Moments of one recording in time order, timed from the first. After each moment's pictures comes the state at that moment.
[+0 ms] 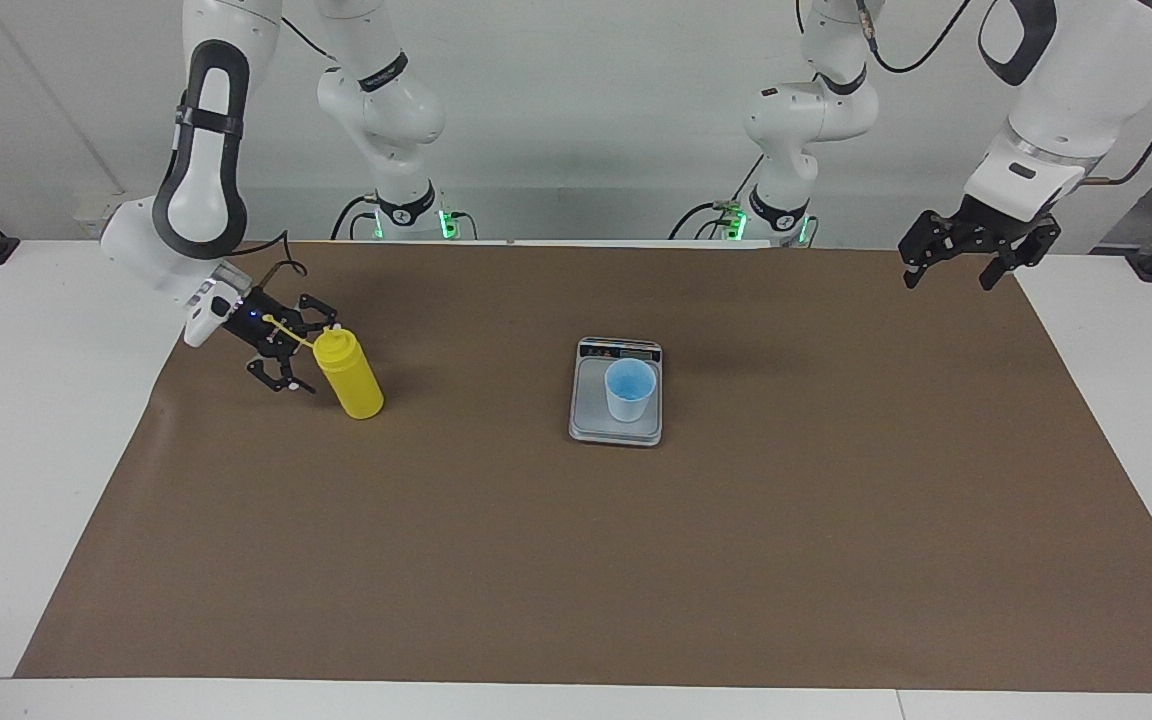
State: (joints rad) left arm 0.06 -0.01 -0.15 -1.59 0.01 1.57 0.02; right arm -0.39 0.05 0.05 -2.34 0.93 2.11 -1.90
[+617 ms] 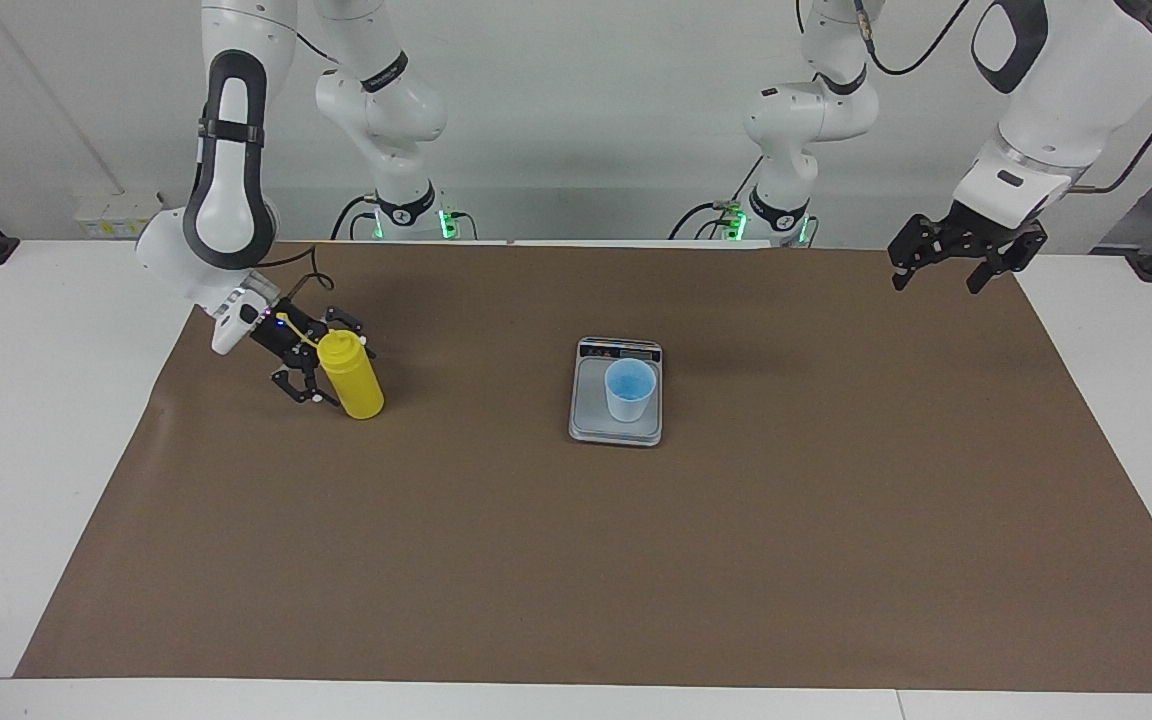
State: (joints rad) left arm 0.06 -0.01 -0.15 -1.60 -0.01 1.57 0.03; right arm -0.29 0.06 0.05 -2.37 1.07 2.18 -1.93
